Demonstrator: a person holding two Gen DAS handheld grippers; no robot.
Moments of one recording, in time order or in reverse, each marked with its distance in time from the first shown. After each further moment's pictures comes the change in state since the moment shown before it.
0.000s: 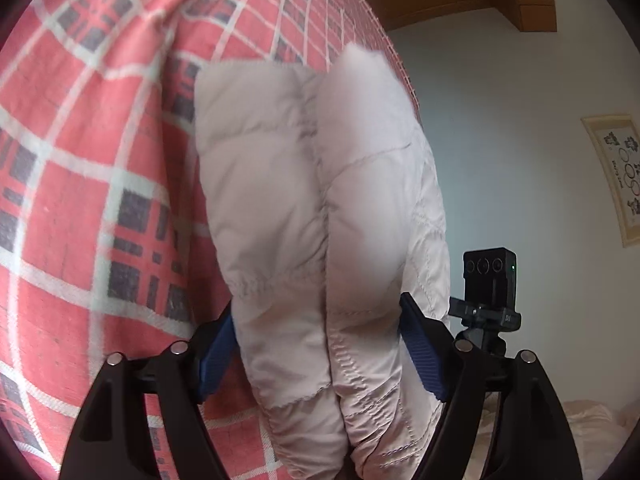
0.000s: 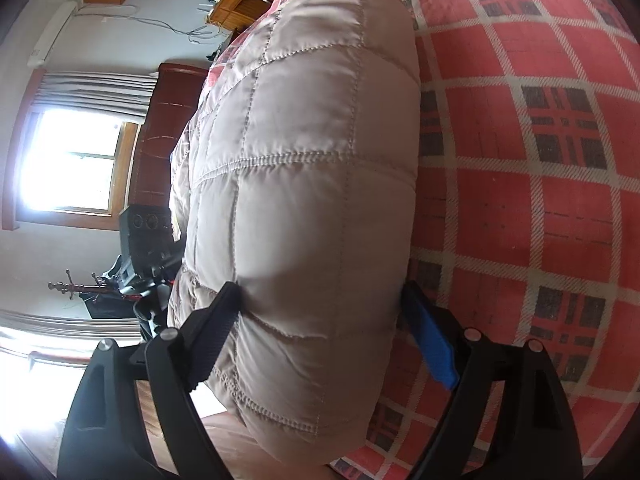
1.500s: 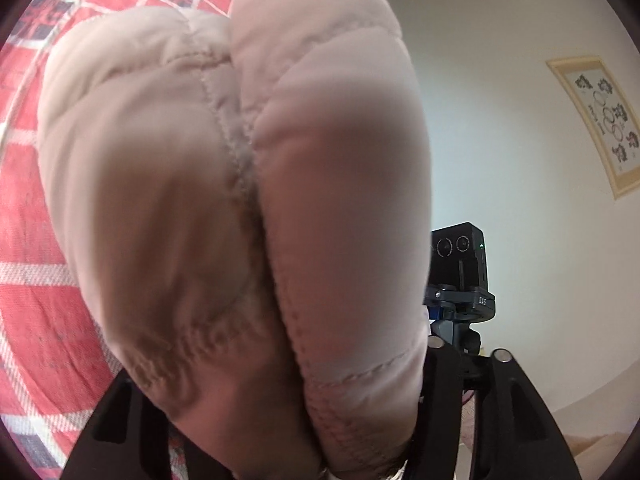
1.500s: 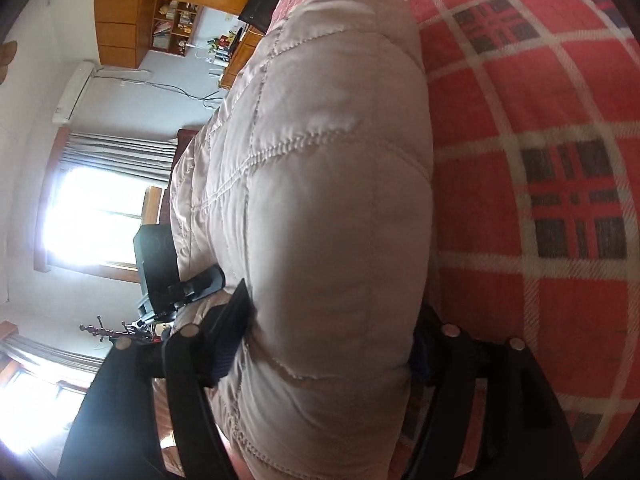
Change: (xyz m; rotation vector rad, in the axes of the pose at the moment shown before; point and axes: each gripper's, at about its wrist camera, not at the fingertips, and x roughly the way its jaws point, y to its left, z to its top) left arm 0.190 -0.133 0.078 0.213 0.073 -0.127; right arm -0.106 -0.141 0.071 0.050 -0.190 0.125
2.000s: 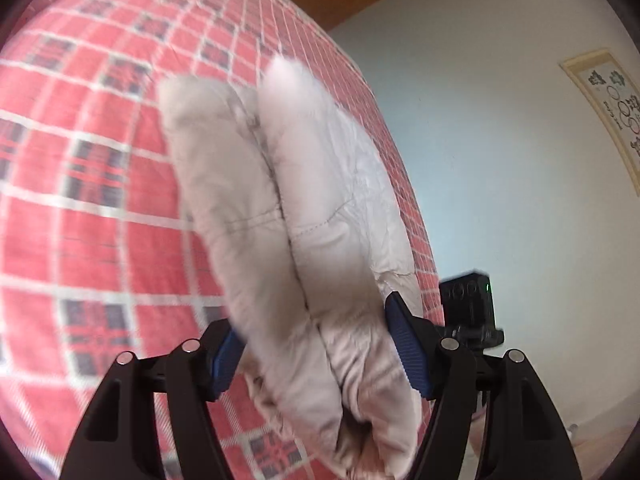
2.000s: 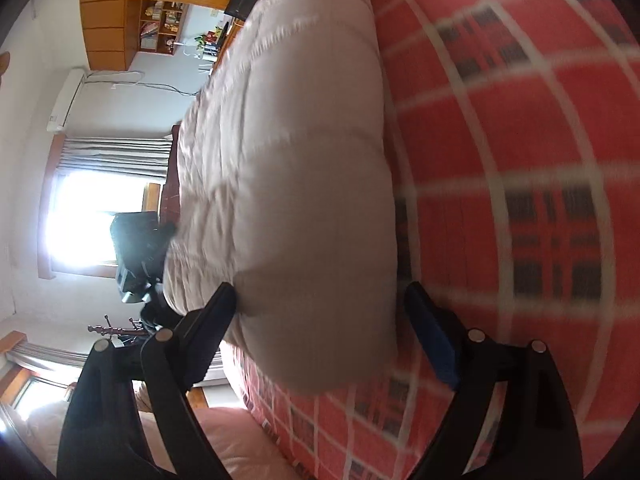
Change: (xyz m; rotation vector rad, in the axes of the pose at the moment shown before) left arm -0.102 -0.049 -0.054 0.013 -0.135 0.180; right arm -0.037 -0.010 -0.052 0.074 0.047 -0.003
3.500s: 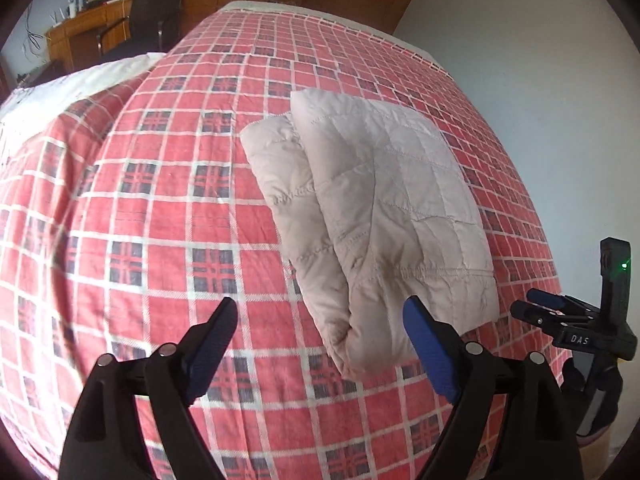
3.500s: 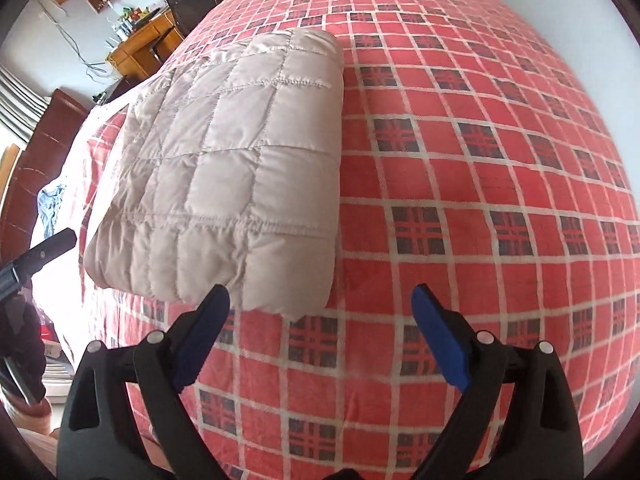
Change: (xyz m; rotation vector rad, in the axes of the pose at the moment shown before) left arm -0.009 -0.122 -0.046 0.140 -0.007 0.554; right arm -0.001 0.132 -0.062 -0.216 -0.188 -0.733
